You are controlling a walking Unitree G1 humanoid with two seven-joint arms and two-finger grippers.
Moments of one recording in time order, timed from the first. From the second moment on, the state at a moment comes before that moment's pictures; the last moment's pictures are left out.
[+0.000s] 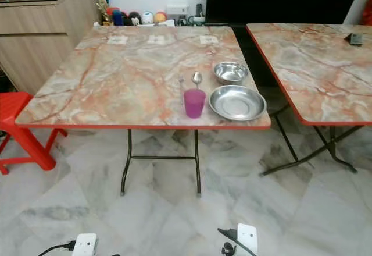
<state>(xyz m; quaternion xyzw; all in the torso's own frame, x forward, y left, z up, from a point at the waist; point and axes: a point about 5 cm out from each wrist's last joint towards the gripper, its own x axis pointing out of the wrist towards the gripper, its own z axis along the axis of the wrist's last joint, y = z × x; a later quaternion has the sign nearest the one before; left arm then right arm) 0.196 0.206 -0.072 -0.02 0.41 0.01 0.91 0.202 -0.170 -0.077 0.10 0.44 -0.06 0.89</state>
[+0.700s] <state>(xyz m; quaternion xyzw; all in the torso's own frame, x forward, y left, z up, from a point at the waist) 0.190 0.211 -0.074 -0.02 0.42 0.01 0.91 0.208 -0.159 -0.074 0.10 0.43 -0.04 0.89</state>
